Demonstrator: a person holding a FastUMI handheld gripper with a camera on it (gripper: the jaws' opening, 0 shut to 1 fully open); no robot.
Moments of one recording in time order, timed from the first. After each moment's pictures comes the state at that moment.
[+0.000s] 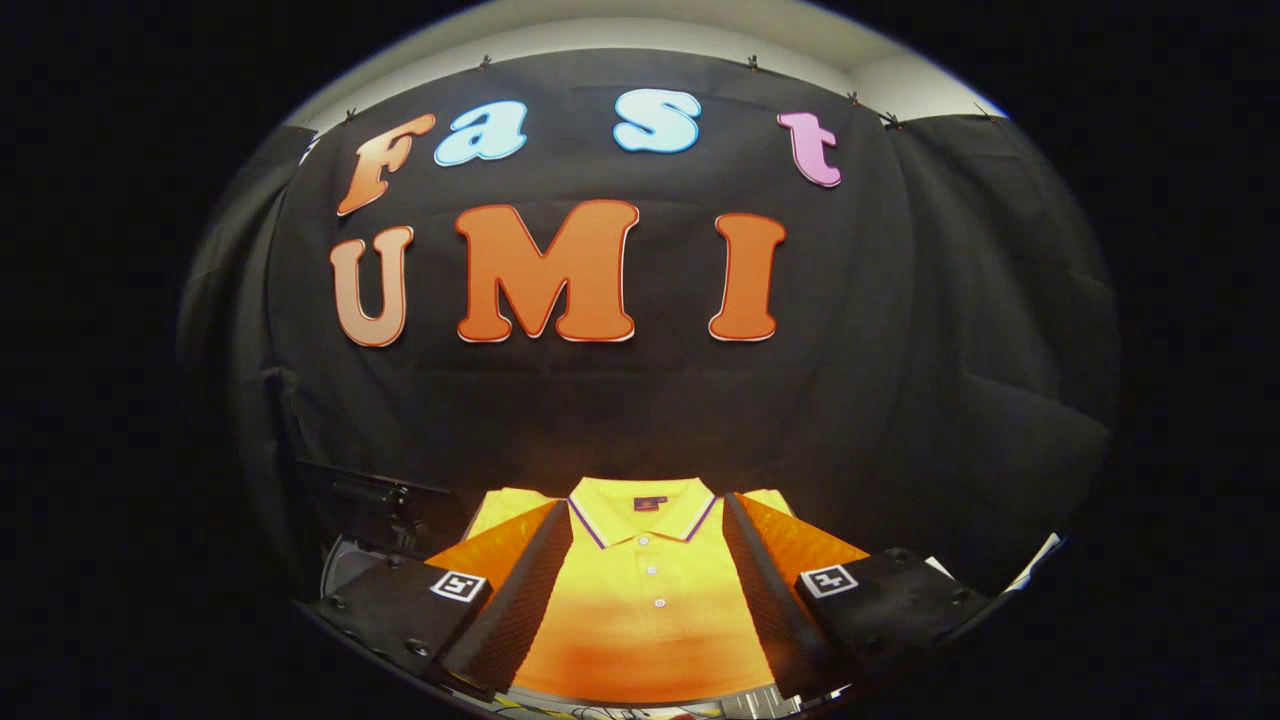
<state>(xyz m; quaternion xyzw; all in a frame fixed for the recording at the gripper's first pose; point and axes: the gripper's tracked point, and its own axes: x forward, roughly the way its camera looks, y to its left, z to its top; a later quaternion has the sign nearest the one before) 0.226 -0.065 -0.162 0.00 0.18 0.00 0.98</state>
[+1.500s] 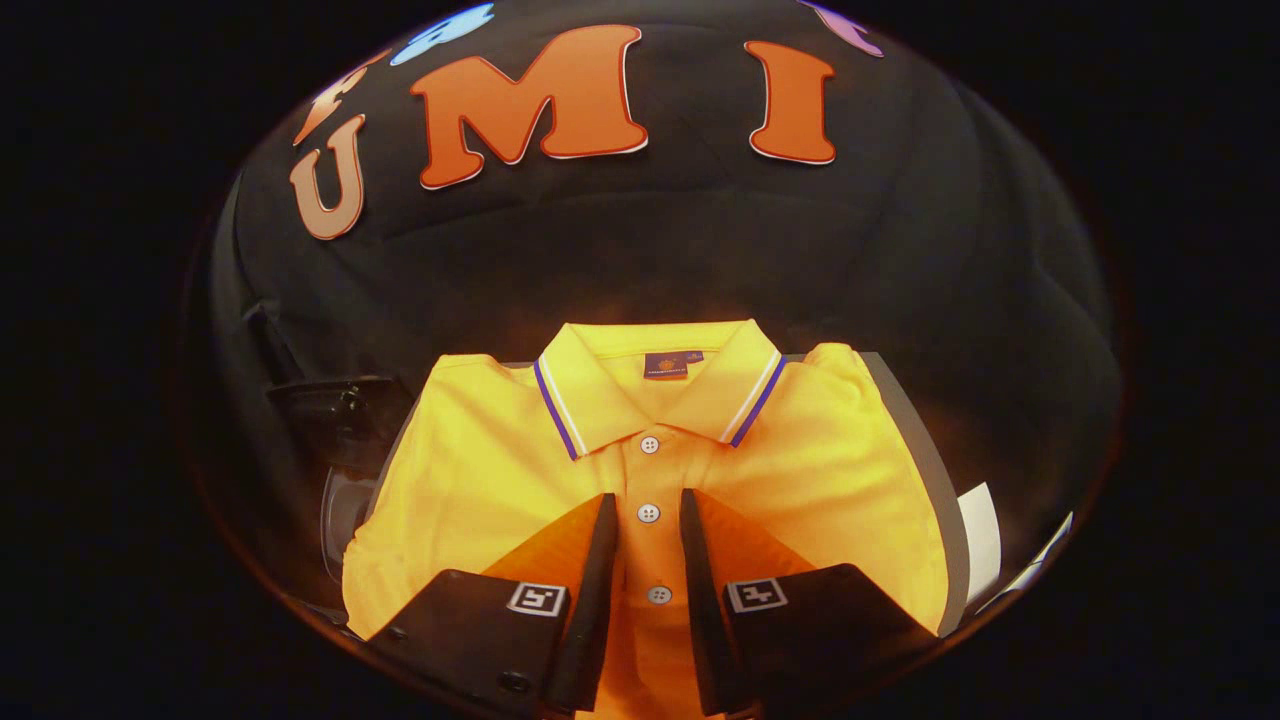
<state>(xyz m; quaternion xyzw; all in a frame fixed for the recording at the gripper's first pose) 0.273 -0.063 -0.306 0.03 0.40 0.04 0.92</state>
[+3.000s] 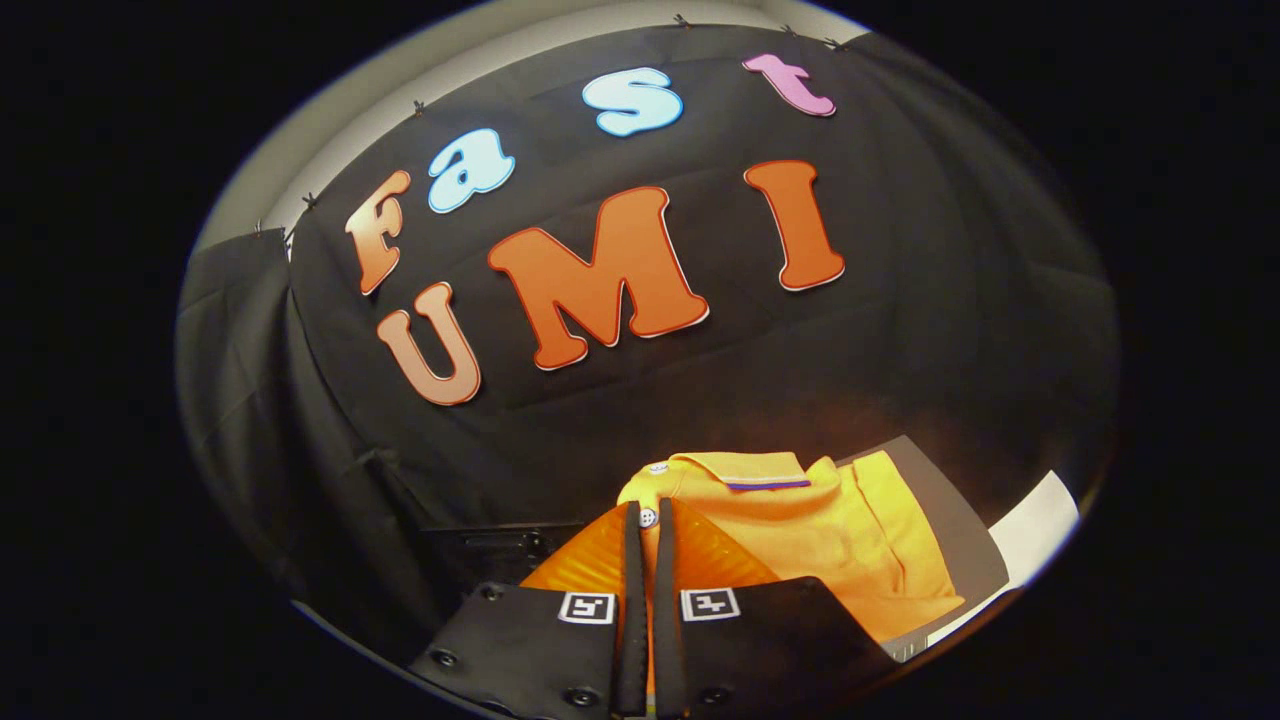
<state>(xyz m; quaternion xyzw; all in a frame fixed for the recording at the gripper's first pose) 0.222 0.014 -0.101 0.16 0.19 0.10 0.96</state>
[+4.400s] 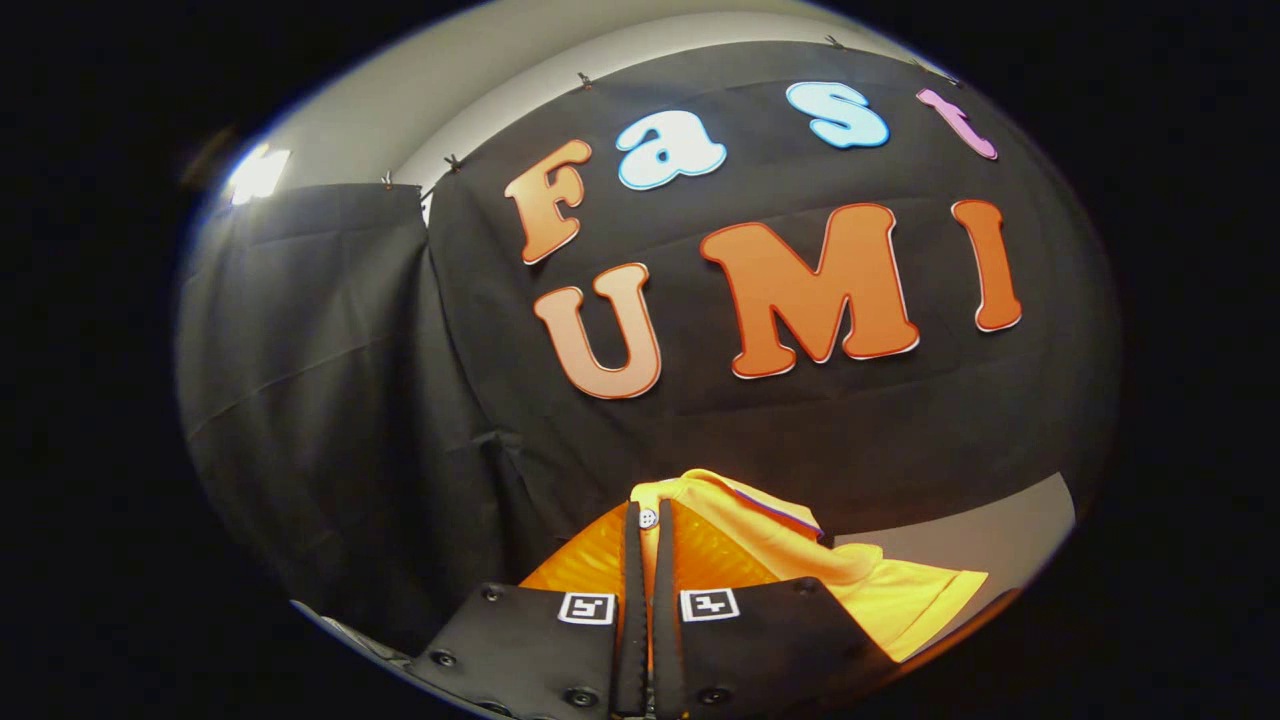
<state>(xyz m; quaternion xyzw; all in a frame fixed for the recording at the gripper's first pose) 0.201 0.260 -0.064 0.12 0.13 0.29 0.94</state>
